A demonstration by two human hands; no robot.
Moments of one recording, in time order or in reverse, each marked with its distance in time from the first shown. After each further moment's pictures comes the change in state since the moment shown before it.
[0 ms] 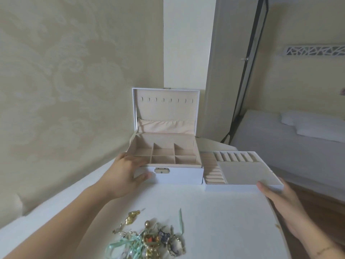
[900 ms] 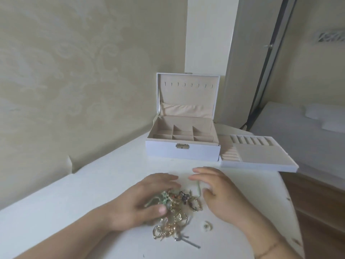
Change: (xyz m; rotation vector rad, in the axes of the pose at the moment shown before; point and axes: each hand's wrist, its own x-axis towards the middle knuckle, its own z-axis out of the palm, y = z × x) left_hand -0.125 0.082 -0.038 -0.665 -0.244 0.020; right_hand -0.120 -0.042 0.140 -0.687 -0.573 -0.630
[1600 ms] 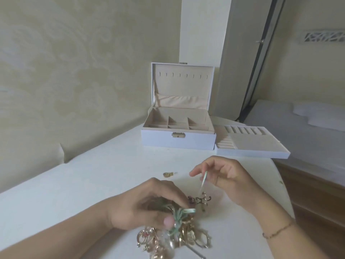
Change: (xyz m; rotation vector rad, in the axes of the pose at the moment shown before) left_hand 0.003 0.027 0.012 -0.375 -0.248 0.167; right_hand -0.023 -0.013 -0.020 0.758 -0.038 -0.006
